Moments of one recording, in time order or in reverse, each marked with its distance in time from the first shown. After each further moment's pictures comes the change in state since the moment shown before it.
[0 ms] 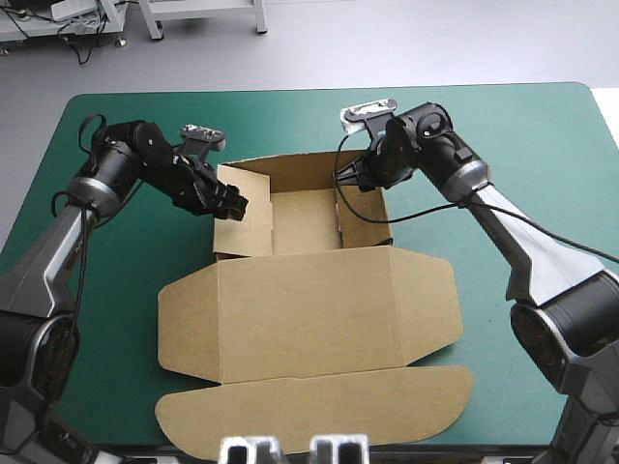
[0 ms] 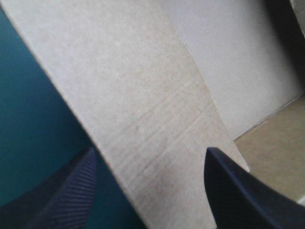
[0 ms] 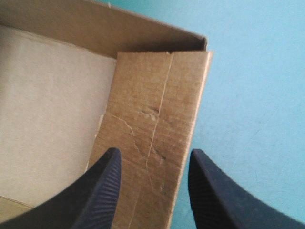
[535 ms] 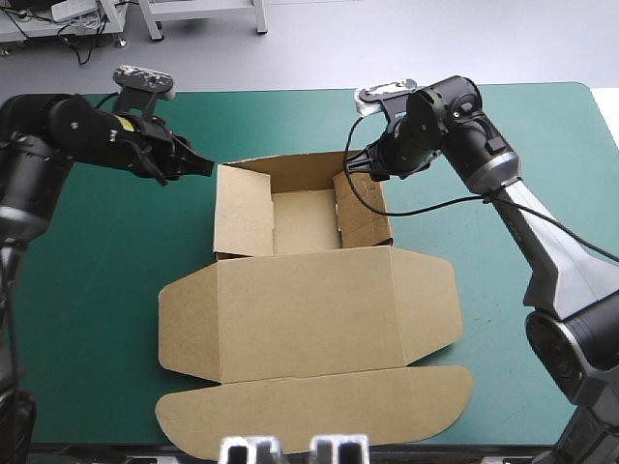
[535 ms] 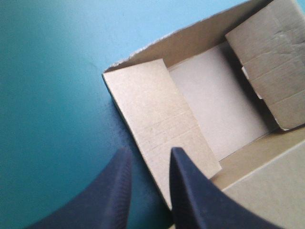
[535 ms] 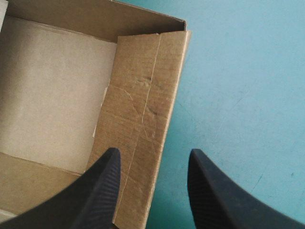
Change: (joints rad) left arm 0.000 -0.254 -0.186 0.106 0.086 -0.104; right arm -0.029 -0.055 -0.105 0.033 0.199 0.000
